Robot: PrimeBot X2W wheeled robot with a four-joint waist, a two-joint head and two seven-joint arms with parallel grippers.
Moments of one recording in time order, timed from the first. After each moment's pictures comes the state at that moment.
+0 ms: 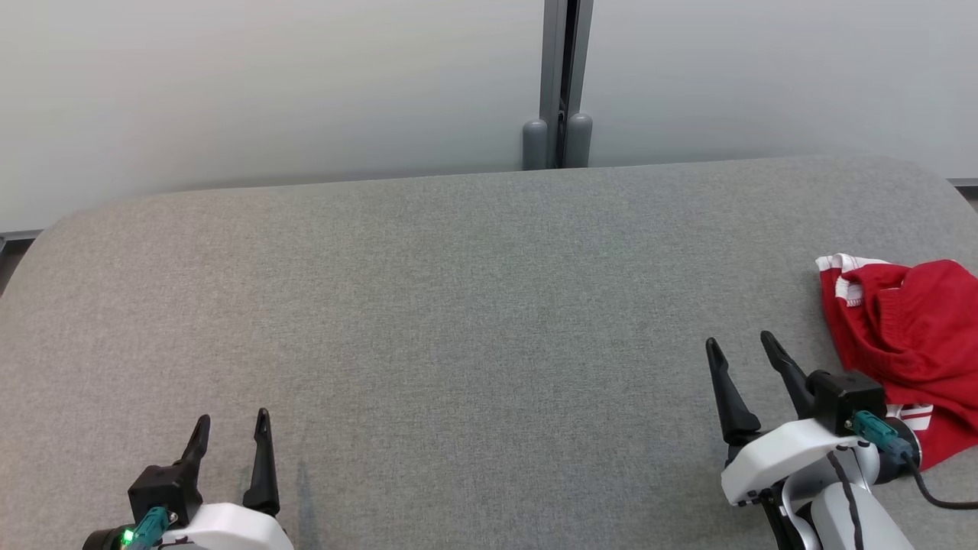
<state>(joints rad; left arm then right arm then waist) -0.07 0.05 0.05 0.46 -0.14 0.00 -0.26 -0.27 -0.05 0.12 0.55 0.19 0.13 -0.26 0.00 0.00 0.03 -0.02</state>
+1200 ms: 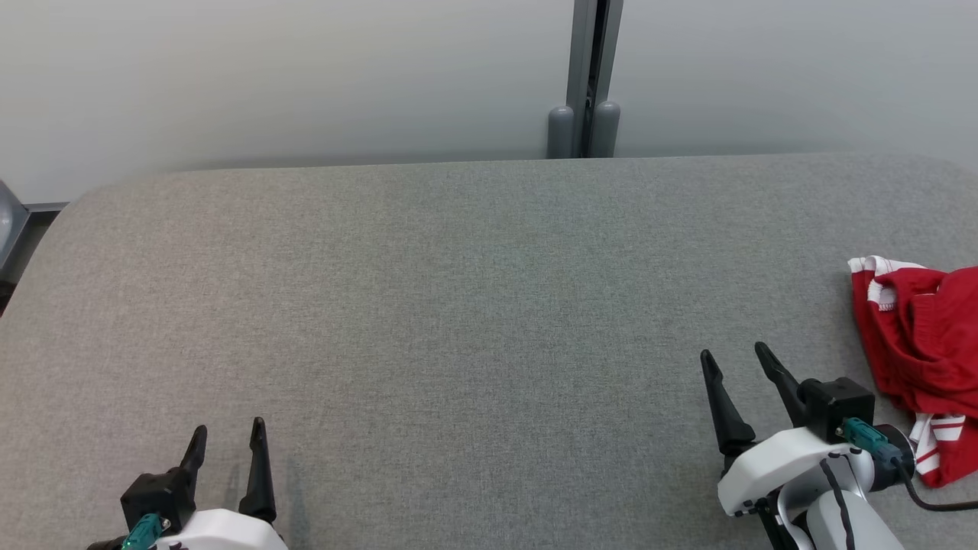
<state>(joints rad) -0.07 0.05 0.05 0.48 -0.18 -0.02 -0.26 -0.26 -0.05 0.11 0.57 0.16 0.13 -0.26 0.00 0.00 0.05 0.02</state>
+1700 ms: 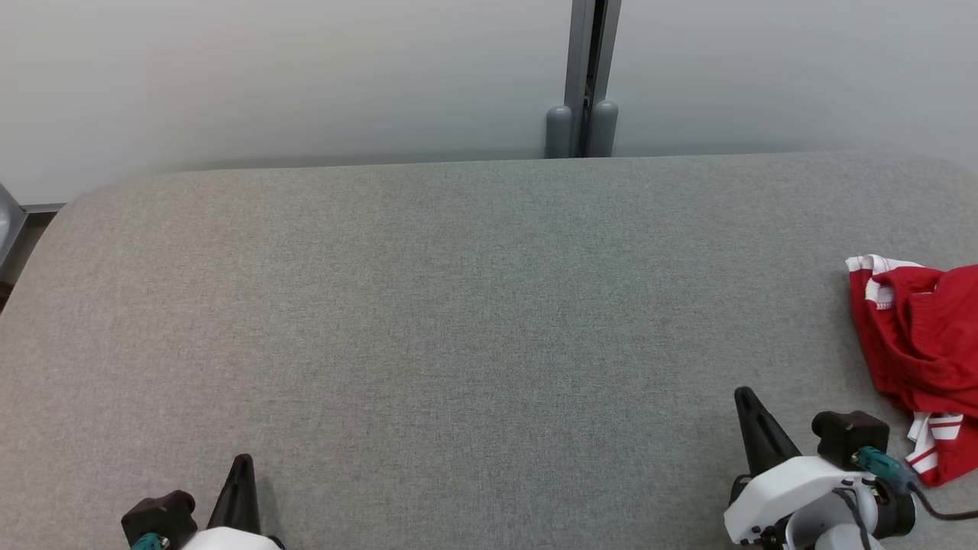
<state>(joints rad) -0.04 0.03 0.05 0.53 -0.29 -0.03 -0.22 -0.21 -0.03 0.11 0.60 0.26 0.13 -0.22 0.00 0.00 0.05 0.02</state>
